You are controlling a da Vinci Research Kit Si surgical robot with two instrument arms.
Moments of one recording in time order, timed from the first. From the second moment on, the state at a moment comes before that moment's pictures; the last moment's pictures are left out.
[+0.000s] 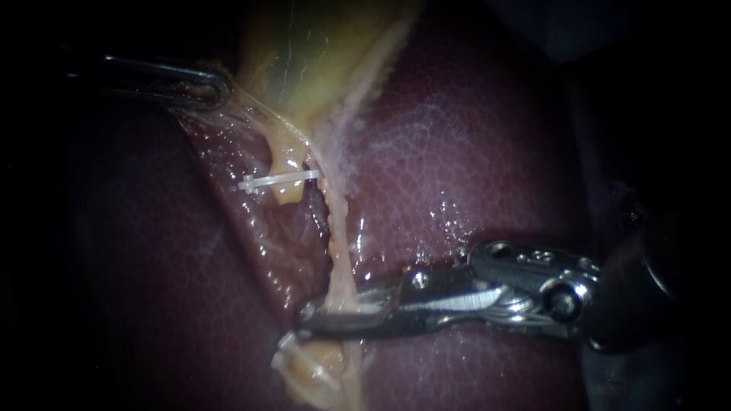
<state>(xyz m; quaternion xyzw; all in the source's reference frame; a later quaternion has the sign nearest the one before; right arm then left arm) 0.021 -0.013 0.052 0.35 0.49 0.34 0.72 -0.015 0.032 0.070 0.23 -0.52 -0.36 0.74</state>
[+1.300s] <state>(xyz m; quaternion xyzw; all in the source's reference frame) 0.009 -0.007 0.052 0.15 0.54 0.12 0.82 -0.015 0.032 0.070 0.23 -0.52 -0.36 0.74</state>
